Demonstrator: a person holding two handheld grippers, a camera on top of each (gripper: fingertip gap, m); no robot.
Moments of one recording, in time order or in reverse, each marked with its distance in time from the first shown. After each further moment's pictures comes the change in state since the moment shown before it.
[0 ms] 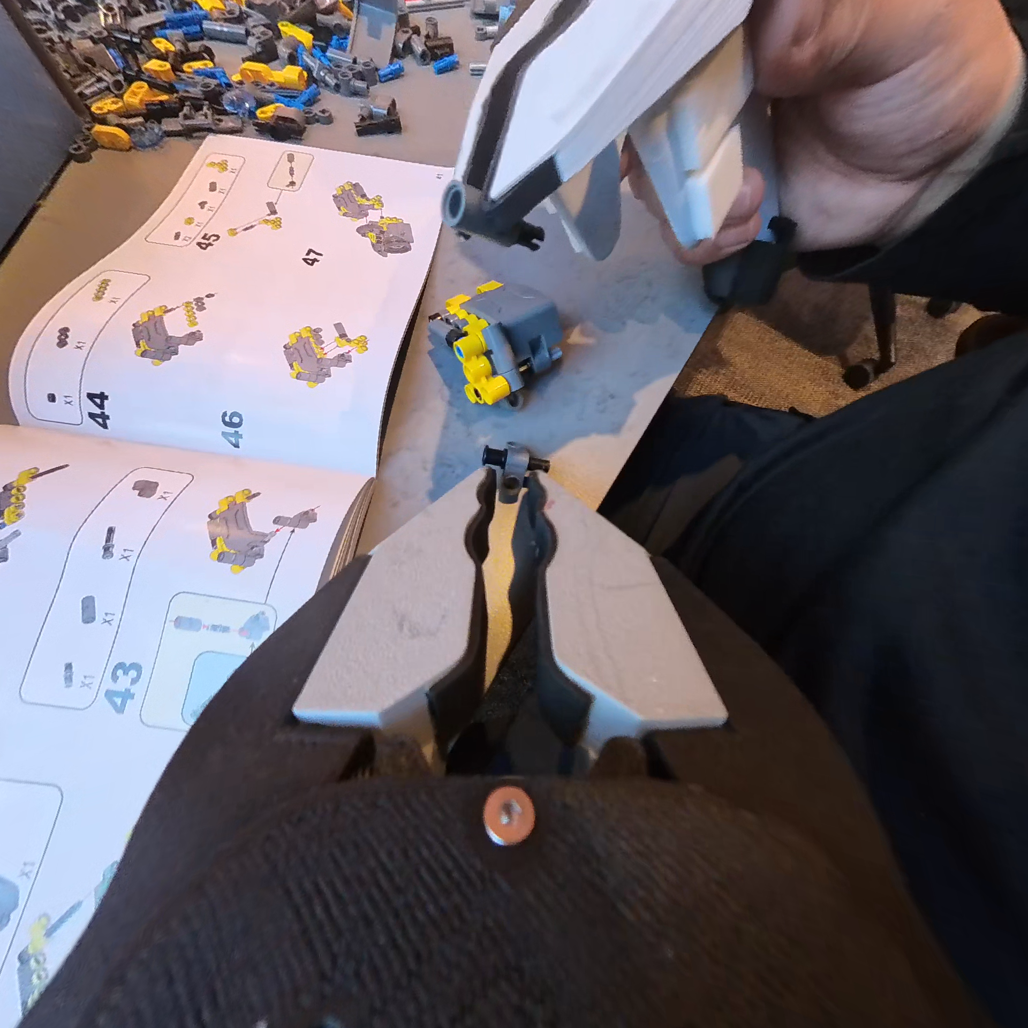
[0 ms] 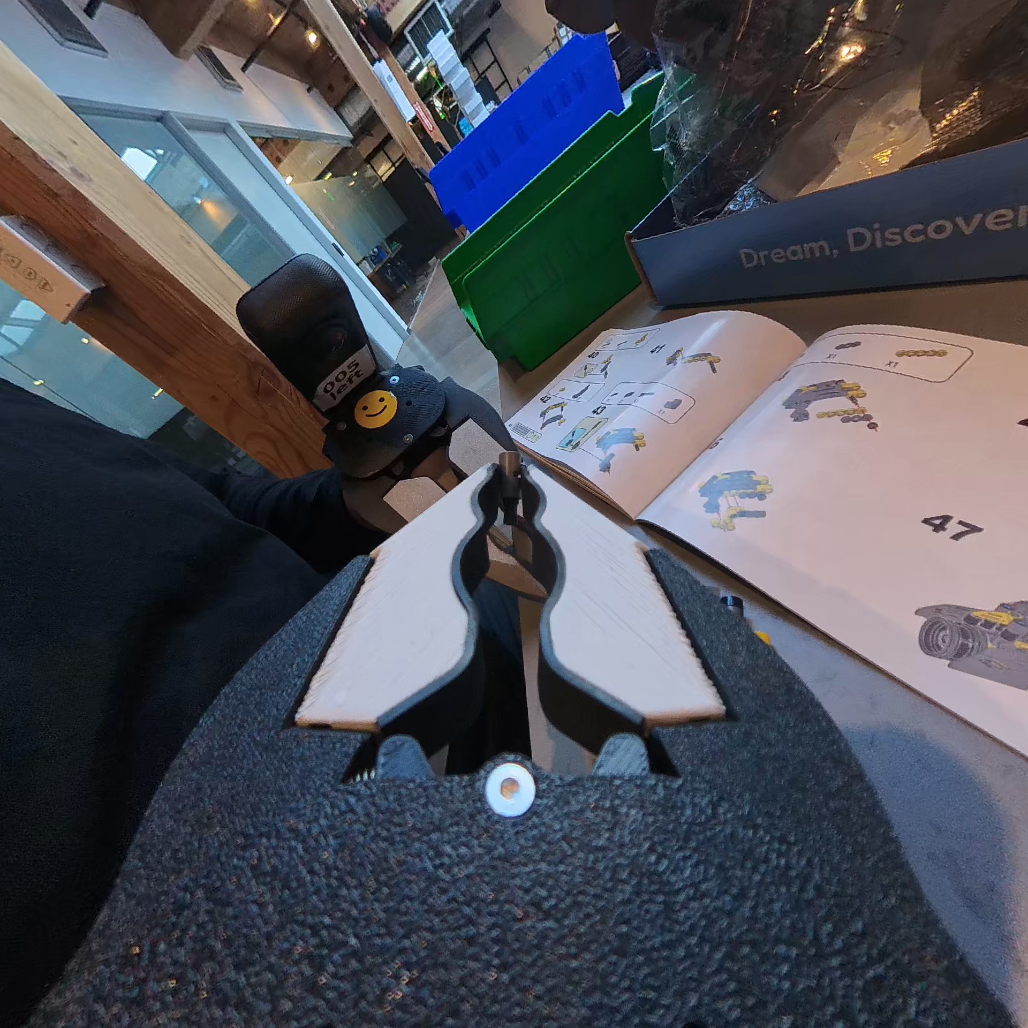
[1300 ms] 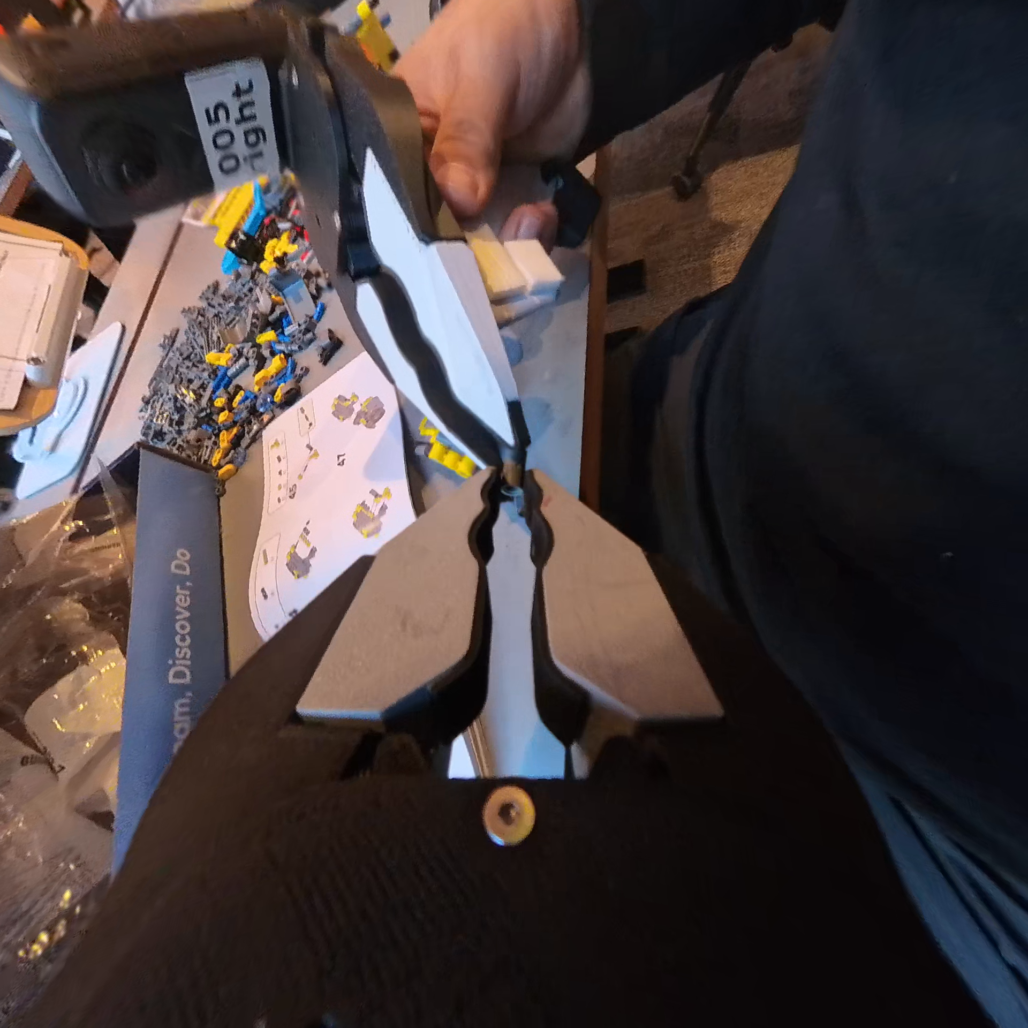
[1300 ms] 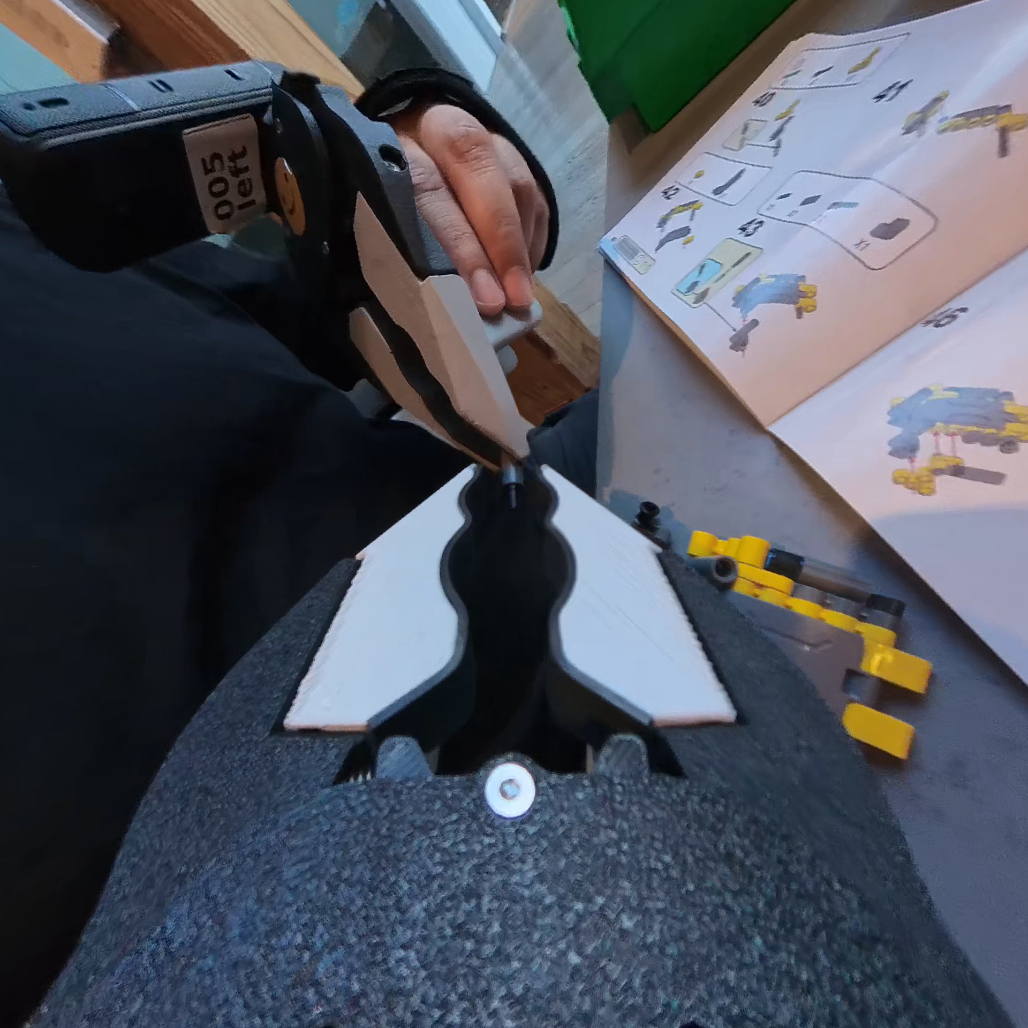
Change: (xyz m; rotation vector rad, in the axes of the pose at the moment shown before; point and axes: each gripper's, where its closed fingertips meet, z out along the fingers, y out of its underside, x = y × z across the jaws) left arm 0.025 -0.028 -0.042 0.043 0.059 0.693; right arm -0.027 0.048 0.013 -0.445 -0.210 0.084
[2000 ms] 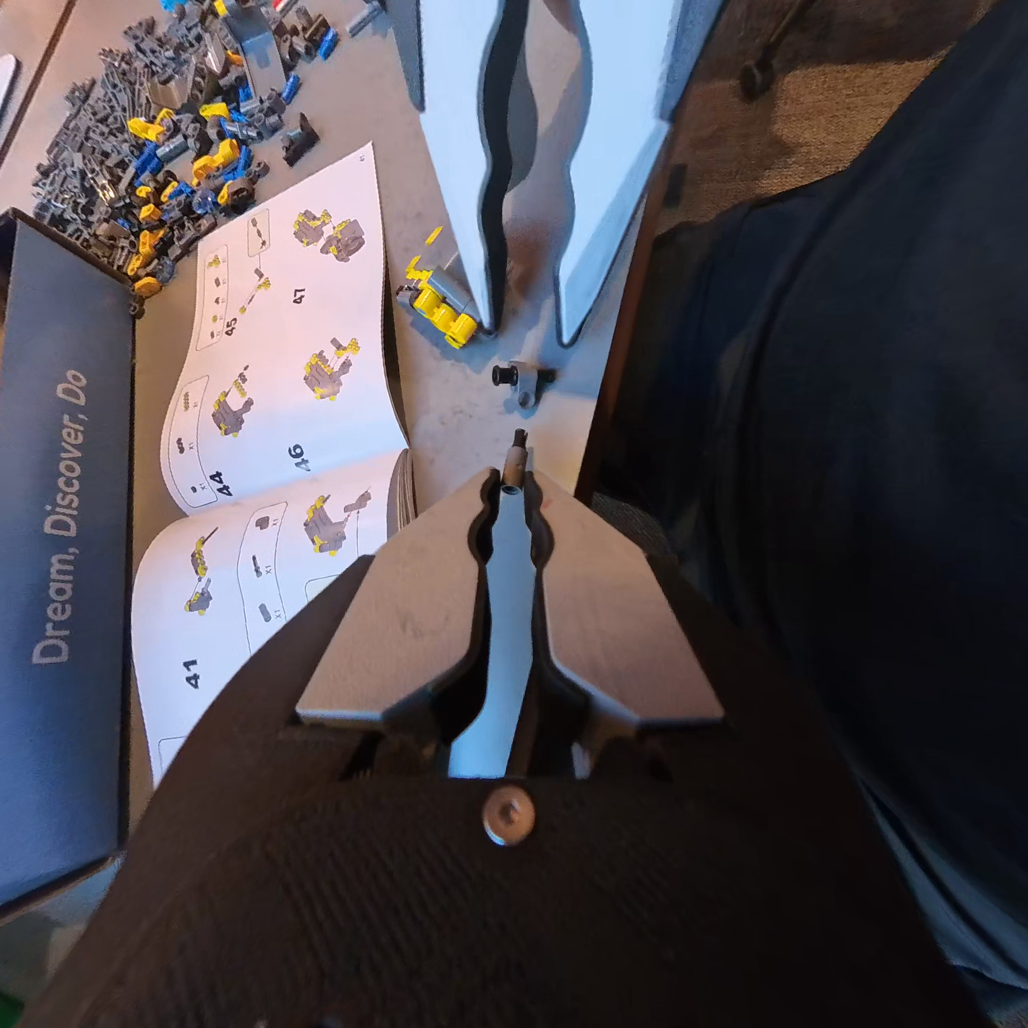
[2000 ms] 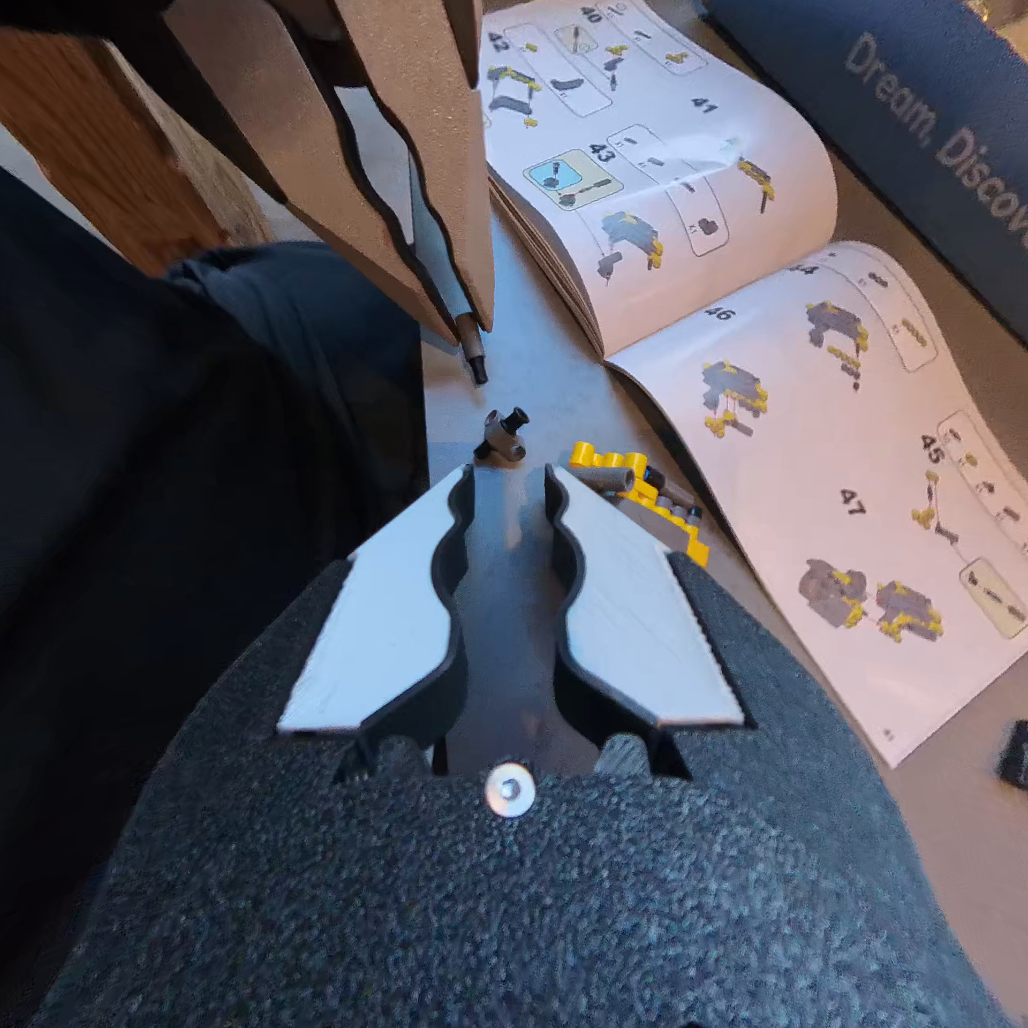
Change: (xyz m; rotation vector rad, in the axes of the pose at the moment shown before) left arm 0.004 0.055 0.010 -0.181 -0.026 -0.205; right arm 0.052 0.031 -0.015 -0.196 0.676 -0.531
